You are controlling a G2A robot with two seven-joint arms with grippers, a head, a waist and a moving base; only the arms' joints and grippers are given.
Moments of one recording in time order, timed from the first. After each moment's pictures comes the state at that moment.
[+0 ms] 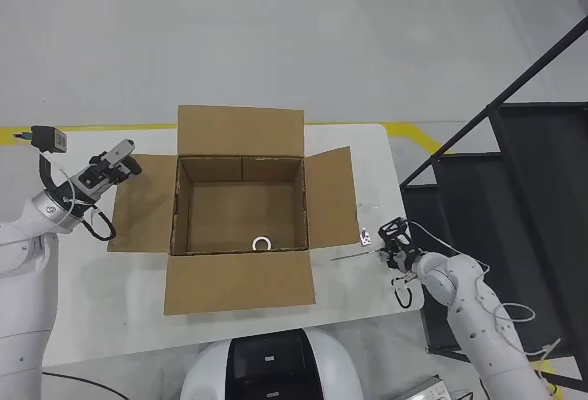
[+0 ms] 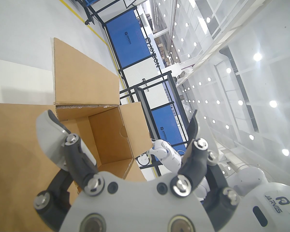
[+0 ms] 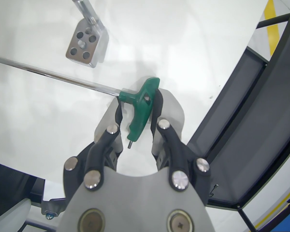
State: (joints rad) left arm 1.14 -1.09 -1.61 -1.41 -0.21 -0.38 -0.92; right arm -1.49 -1.12 1.48 -1.37 -1.28 -0.36 0.60
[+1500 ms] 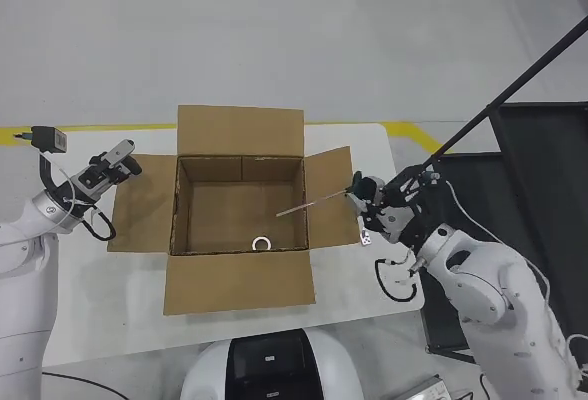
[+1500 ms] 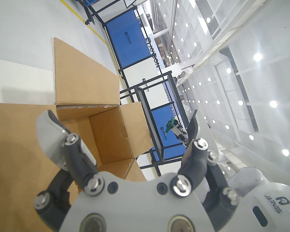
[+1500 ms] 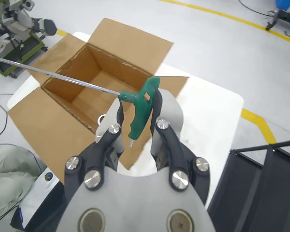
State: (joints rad) left arm 1.14 -1.09 -1.61 -1.41 -0.21 -0.38 -0.92; right arm -1.61 -1.10 1.52 -2.22 -0.92 -0.27 0.64
